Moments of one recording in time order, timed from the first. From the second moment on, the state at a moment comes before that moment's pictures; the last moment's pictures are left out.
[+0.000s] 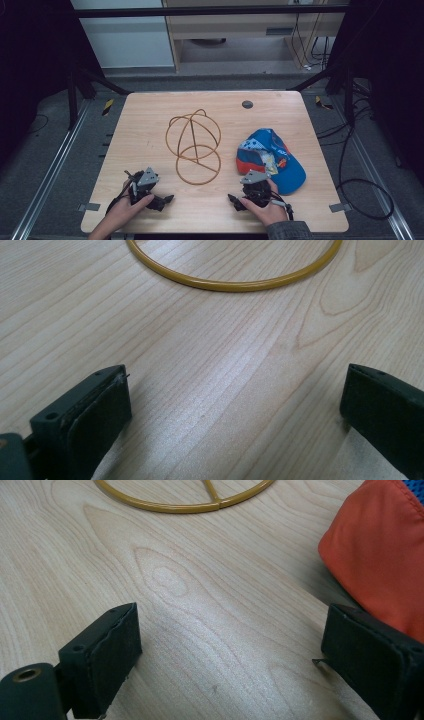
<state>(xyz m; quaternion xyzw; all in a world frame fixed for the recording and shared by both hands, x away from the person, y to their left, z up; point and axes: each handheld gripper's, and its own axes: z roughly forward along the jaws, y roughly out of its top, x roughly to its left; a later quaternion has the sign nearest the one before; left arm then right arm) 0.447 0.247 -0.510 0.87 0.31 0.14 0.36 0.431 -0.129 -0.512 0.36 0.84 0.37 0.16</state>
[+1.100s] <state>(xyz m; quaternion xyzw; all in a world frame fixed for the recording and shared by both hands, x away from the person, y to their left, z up) 0.446 0.246 -0.510 0.87 0.31 0.14 0.36 0.437 -0.157 -0.462 0.38 0.83 0.35 0.19</state>
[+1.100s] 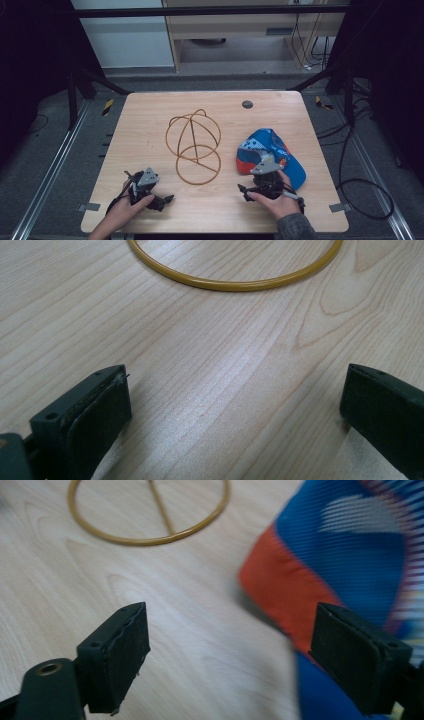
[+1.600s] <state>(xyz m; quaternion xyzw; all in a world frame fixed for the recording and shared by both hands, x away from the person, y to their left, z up) 0.447 0.246 -0.510 0.87 0.31 0.14 0.36 0.462 -0.213 -0.407 0.41 0.85 0.27 0.18</state>
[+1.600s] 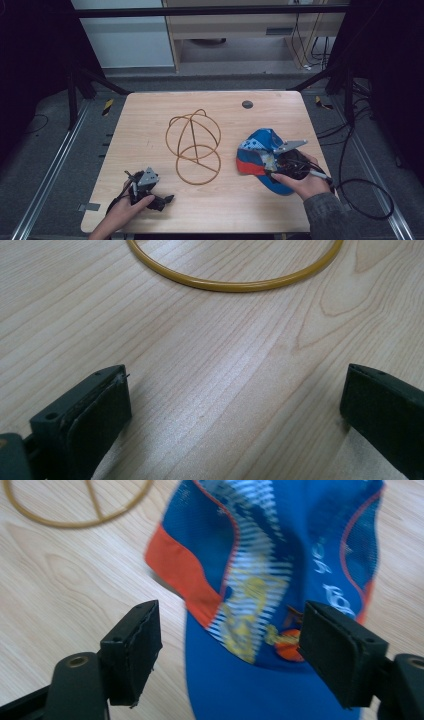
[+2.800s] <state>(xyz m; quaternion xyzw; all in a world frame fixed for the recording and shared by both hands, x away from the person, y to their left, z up) 0.447 0.245 -0.510 0.87 0.31 0.14 0.36 0.537 -0.229 -0.417 0.48 0.85 0.22 0.09</state>
